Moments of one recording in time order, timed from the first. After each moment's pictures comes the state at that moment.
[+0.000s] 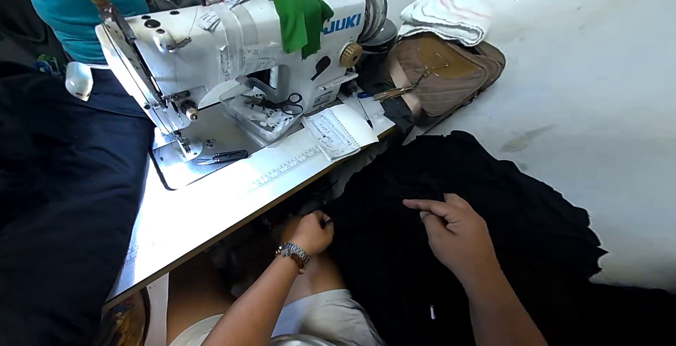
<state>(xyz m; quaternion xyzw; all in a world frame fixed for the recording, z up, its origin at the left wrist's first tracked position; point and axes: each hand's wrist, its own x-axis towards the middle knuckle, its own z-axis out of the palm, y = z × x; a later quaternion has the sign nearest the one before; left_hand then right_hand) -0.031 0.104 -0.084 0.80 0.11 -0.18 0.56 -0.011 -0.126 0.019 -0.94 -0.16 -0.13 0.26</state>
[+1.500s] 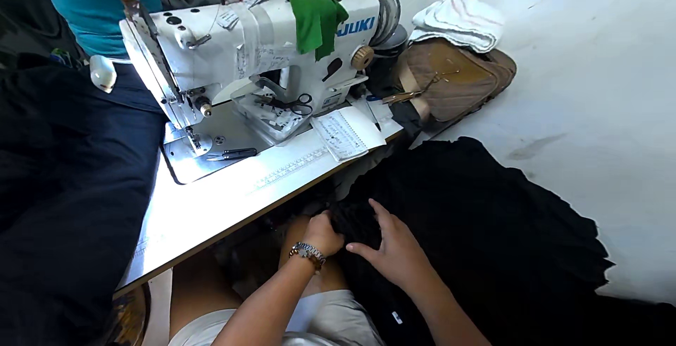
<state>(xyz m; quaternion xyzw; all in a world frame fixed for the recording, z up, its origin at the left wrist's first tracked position) -0.027 0.087 -0.091 0.85 0.12 -0.15 0.49 -0.029 -0.076 -0.028 -0.96 -0.14 0.07 0.23</state>
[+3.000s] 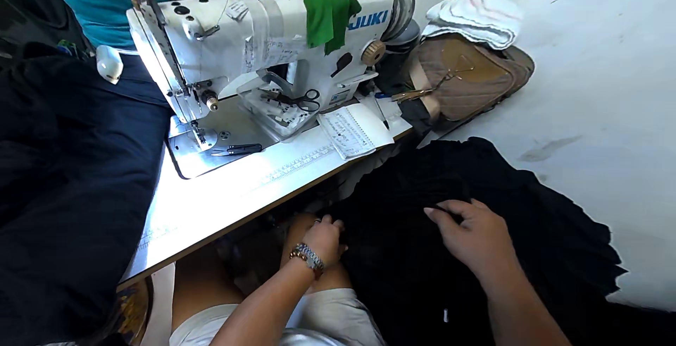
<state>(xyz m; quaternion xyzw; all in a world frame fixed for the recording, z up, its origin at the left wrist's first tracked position) -0.036 0.089 -0.109 0.93 -0.02 -0.18 0.33 0.010 -0.135 0.019 -0.97 -0.09 -0.07 0.22</state>
